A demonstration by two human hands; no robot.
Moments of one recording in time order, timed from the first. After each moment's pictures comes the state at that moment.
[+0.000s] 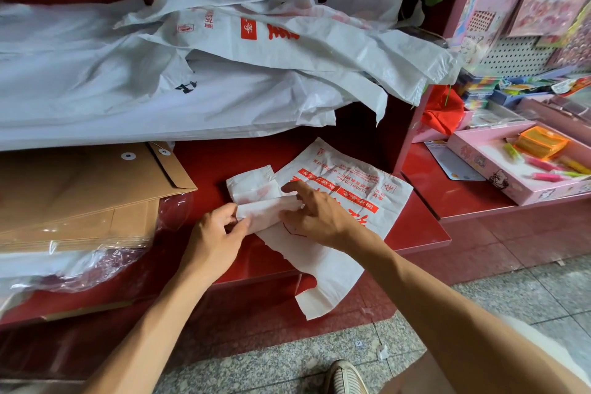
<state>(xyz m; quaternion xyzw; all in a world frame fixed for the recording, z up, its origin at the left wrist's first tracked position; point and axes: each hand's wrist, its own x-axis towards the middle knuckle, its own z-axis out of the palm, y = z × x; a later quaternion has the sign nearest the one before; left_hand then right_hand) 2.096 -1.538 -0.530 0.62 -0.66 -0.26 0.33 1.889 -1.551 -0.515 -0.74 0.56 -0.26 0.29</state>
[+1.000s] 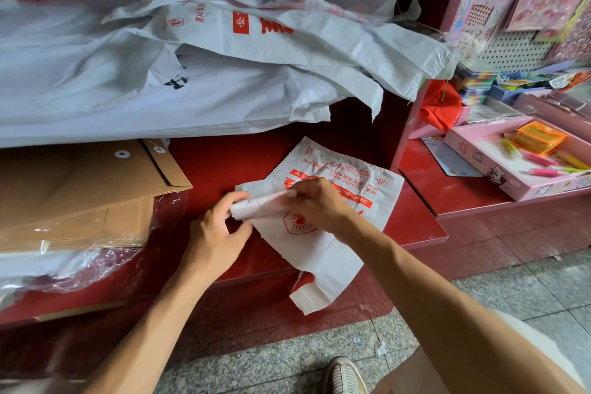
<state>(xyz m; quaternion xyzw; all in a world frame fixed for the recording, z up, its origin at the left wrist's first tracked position) 2.090 -1.539 -0.533 0.60 -0.68 -0.24 0.34 1.888 -1.564 -0.513 -0.67 0.57 -0.34 0.34</state>
